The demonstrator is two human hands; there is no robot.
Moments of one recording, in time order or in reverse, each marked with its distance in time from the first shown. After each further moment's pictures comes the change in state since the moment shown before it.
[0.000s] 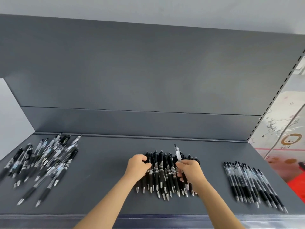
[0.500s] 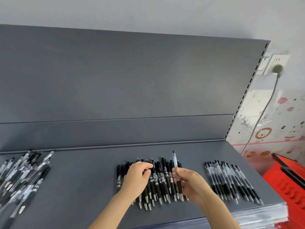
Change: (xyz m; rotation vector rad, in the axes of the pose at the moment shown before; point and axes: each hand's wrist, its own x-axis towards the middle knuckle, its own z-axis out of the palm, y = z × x) left_hand -0.014 0.029 0.039 0.178 -0.027 0.406; right_hand -0.012 0.022 -0.053 0.646 -0.150 0.137
